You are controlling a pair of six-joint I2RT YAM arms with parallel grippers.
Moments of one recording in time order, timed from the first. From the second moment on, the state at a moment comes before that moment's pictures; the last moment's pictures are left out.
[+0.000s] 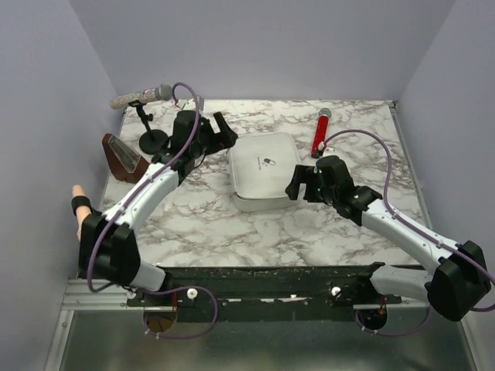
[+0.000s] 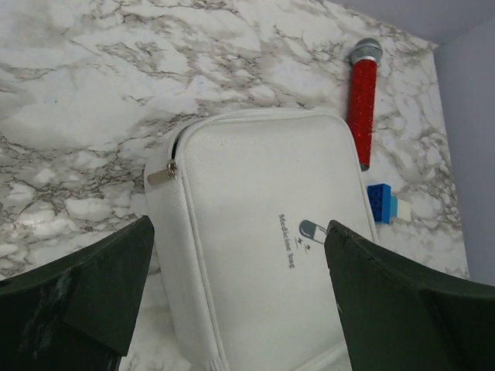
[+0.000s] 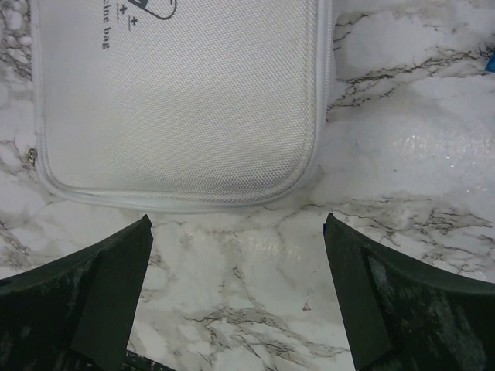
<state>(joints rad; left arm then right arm) -0.39 1.36 1.12 -0.13 0.04 -0.59 0.59 1.18 0.82 -0.31 0.11 0.52</state>
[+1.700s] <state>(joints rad) -0.20 1.75 0.93 0.29 0.54 -0.63 0.41 1.50 0.83 -0.05 -0.25 0.61</state>
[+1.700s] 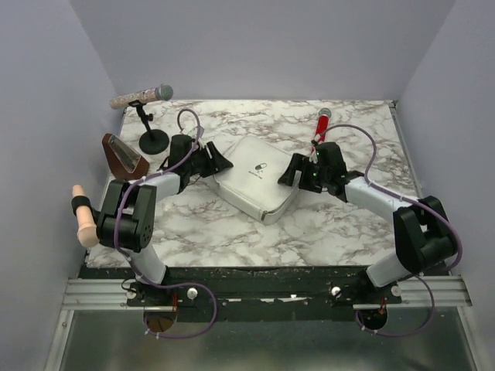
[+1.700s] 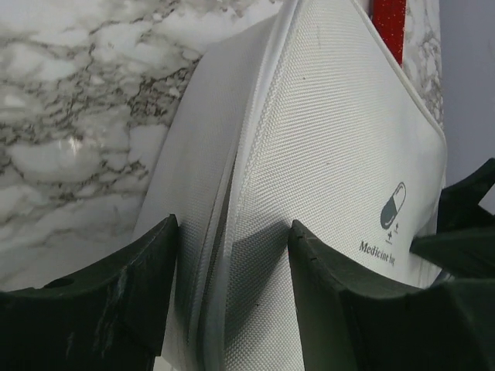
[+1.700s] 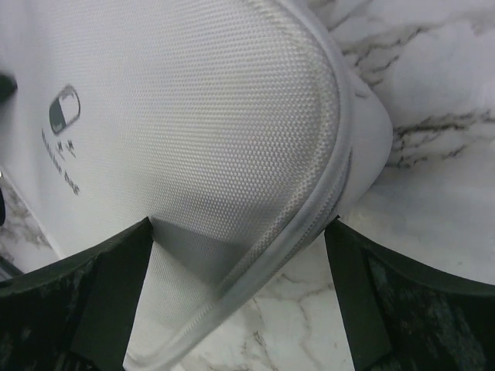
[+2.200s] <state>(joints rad) -0.26 1.25 0.64 0.11 0.29 -0.71 0.41 1.55 1.15 -0.14 -0.11 0.52</state>
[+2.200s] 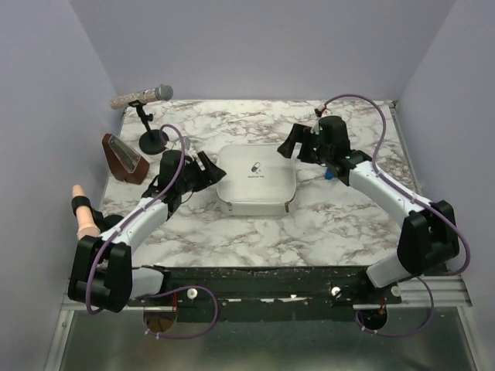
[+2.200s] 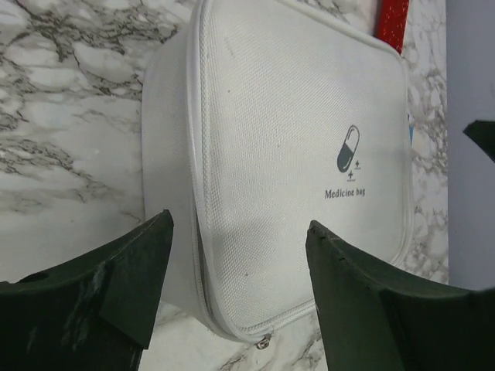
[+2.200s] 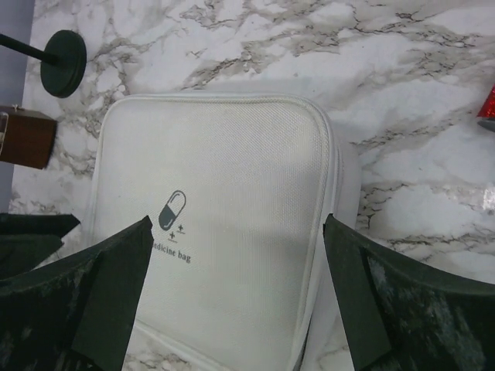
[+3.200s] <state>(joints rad) -0.57 1.28 0.74 -0.05 0.10 -0.75 0.65 1.25 0.76 -0.34 0.15 0.40</state>
